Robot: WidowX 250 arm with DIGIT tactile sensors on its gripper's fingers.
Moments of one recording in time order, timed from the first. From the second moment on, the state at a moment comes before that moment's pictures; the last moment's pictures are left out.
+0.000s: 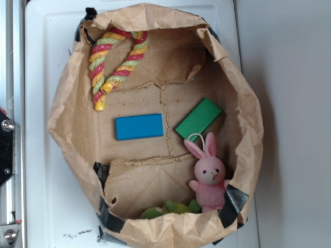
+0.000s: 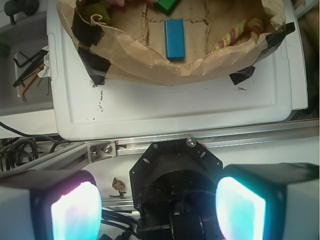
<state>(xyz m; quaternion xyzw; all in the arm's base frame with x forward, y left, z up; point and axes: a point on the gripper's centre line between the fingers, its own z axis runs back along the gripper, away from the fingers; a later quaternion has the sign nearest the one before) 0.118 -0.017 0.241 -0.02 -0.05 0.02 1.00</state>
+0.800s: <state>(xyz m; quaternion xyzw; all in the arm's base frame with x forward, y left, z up) 0.131 -0.021 0.228 0.01 -0.04 0.04 1.00</state>
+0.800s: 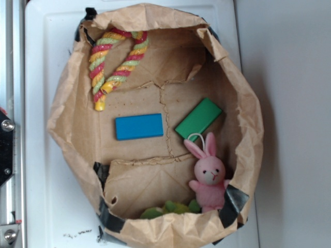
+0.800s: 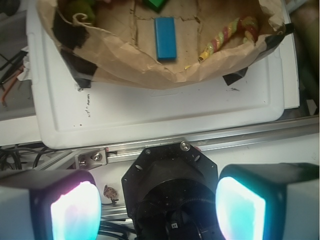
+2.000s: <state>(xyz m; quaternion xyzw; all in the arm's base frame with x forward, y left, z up) 0.215 -0.039 0.171 0.00 -0.02 0.10 1.00</state>
